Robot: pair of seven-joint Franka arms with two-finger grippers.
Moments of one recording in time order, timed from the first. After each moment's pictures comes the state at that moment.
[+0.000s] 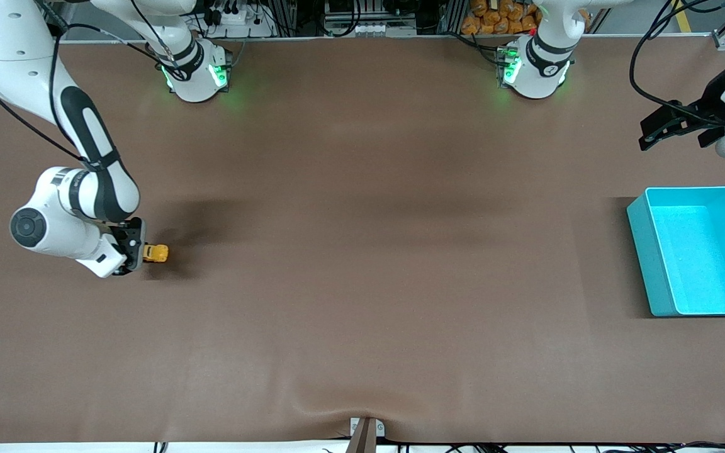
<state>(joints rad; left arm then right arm) 0.02 -0.05 -0.11 -1.55 0.01 1.47 -0.13 -0.09 0.50 -0.06 -2.00 0.01 2.35 -1.70</state>
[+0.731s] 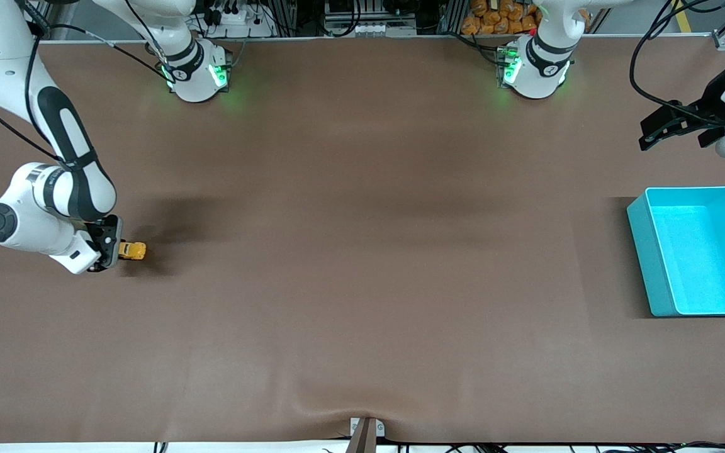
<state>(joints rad) 0.02 -0.05 -0.11 -1.55 0.01 1.47 -0.13 -0.18 0.50 -0.06 -2.00 -0.02 2.36 -1.75</state>
